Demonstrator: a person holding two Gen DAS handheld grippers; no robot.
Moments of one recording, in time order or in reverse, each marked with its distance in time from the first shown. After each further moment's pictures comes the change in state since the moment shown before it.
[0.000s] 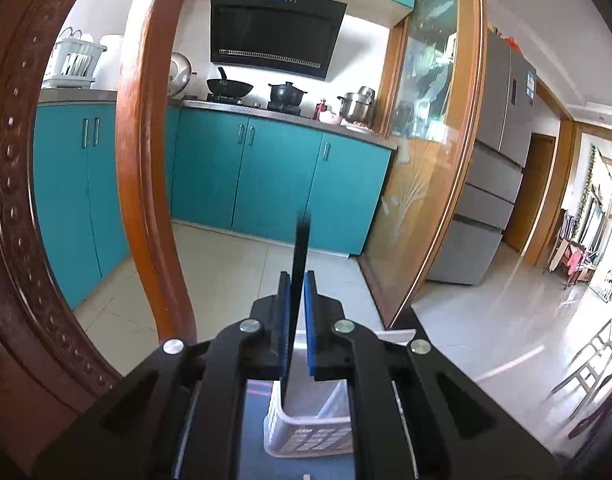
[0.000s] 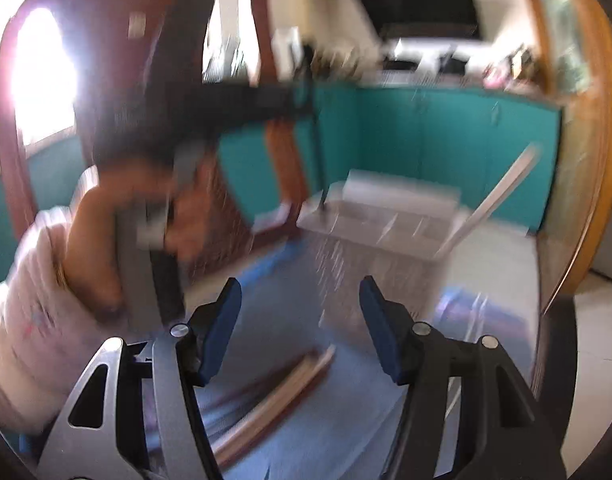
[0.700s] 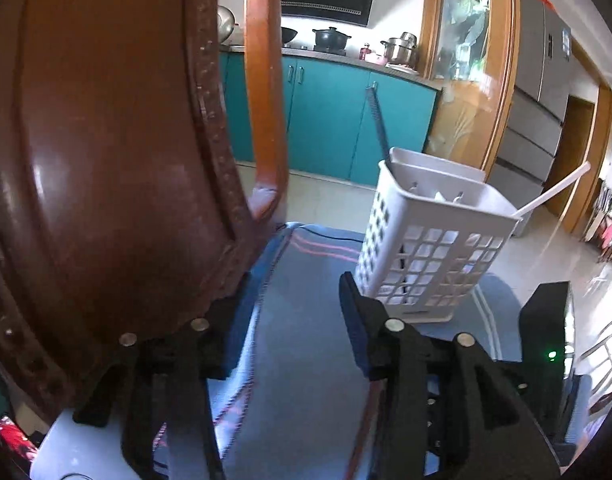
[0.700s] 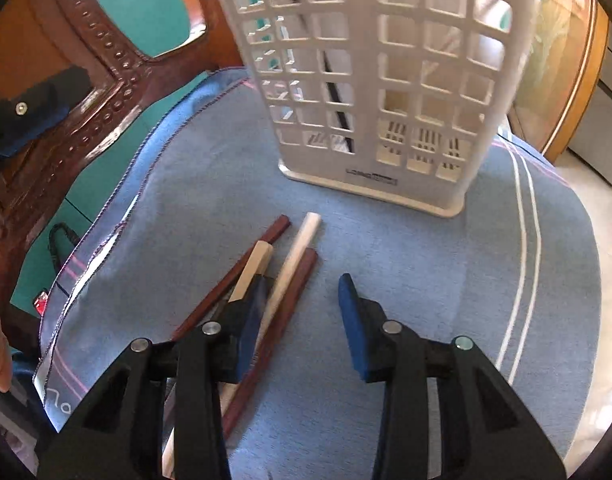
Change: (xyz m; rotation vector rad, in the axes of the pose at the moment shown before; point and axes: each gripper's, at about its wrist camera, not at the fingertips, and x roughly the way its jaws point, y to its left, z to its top) left arm -0.046 0.061 -0.111 0.007 0.179 0.173; right arm 0.126 0.018 -0.036 0.206 0.326 -0.152
